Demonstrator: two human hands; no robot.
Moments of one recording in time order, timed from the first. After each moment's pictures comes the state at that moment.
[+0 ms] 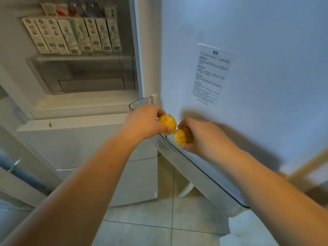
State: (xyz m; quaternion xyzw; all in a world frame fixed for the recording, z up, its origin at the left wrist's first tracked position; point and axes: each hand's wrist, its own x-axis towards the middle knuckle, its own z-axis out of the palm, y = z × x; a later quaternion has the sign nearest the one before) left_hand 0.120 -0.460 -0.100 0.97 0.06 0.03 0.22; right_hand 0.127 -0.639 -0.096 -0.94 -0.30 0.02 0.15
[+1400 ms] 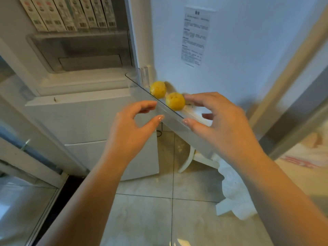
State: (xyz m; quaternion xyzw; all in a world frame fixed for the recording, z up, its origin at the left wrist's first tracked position) left_hand -0.028 -0.513 -0.113 0.86 0.07 0.23 0.44; right_hand 0.017 -0.696 -0.084 -0.87 -0.28 -0.09 0.39
